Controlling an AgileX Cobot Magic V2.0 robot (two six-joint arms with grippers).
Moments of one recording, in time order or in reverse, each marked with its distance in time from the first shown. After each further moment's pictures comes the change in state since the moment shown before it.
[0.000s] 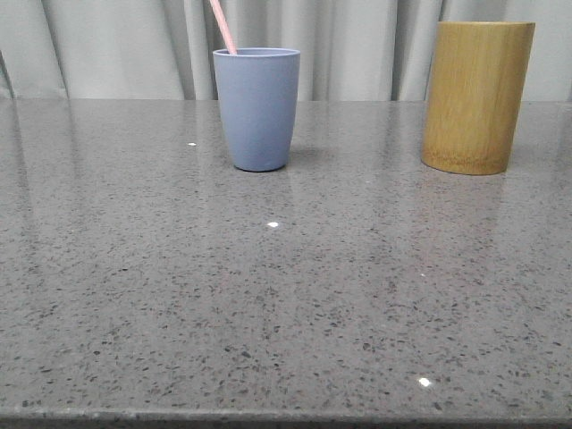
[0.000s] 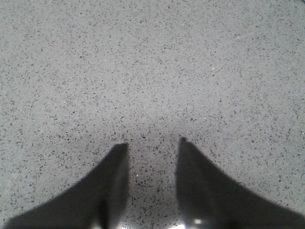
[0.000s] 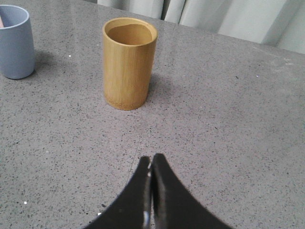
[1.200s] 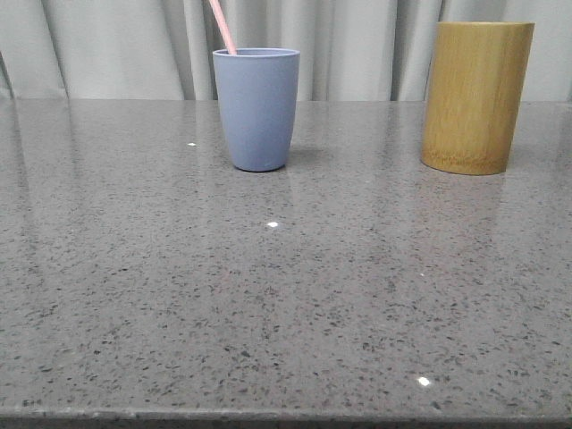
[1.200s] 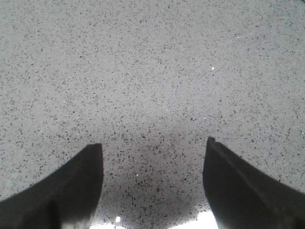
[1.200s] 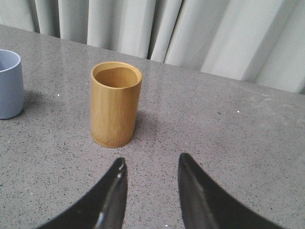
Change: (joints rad) left arm 0.000 0.000 0.000 0.000 0.000 0.000; right arm 0.000 0.000 0.000 0.008 -0.138 -0.008
